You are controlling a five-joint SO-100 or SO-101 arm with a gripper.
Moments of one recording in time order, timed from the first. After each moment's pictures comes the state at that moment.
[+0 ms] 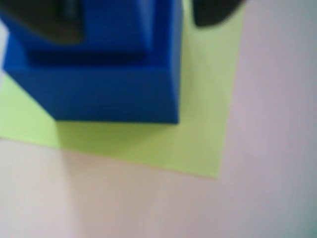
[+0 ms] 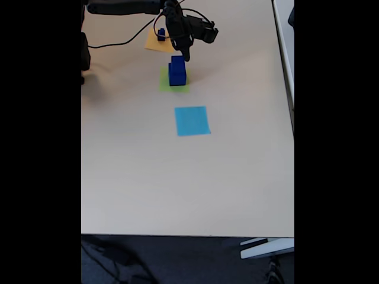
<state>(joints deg) -0.4 74.3 72.7 71.5 77.3</state>
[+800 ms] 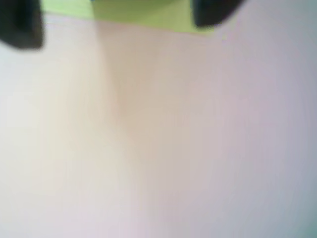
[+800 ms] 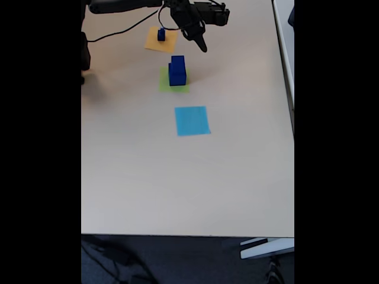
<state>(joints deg) -4.0 72.6 61.2 66.7 77.9</state>
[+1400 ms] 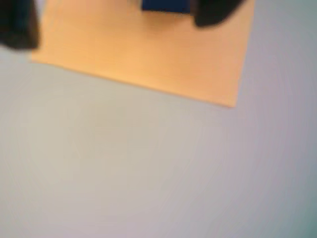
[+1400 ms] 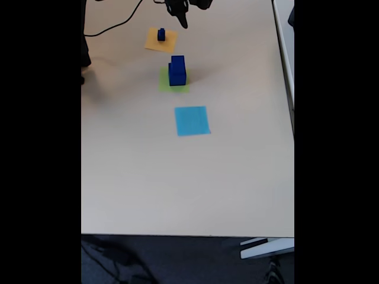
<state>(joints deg) -21.3 74.5 68.6 70.5 106.8</state>
